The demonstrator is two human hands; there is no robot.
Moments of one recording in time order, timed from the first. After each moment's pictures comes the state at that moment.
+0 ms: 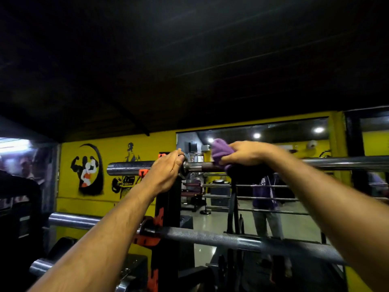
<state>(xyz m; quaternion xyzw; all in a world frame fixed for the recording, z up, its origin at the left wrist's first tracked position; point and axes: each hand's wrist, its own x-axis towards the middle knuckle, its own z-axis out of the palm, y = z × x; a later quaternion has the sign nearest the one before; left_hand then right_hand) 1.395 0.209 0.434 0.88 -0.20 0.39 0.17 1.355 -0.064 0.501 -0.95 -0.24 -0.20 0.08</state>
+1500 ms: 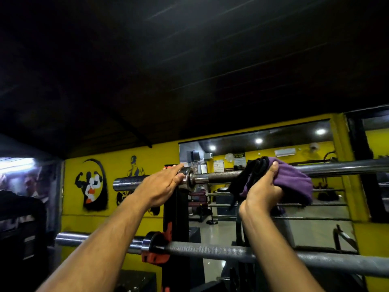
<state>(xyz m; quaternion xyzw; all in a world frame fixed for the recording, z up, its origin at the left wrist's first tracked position) 1.374 0.243 0.441 0.92 -0.17 0.34 0.01 1.331 0.002 0.416 -0.24 0.03 -0.36 0.90</state>
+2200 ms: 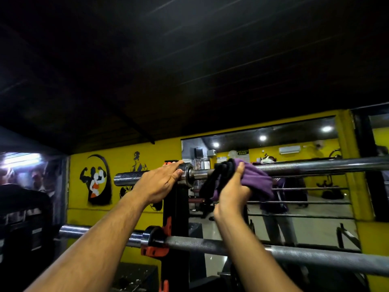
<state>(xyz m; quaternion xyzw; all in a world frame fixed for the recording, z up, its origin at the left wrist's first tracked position) 1.383 0.245 0.439 0.92 -0.15 0.37 0.01 1.337 0.047 0.403 -0.34 0.00 -0.28 0.90</state>
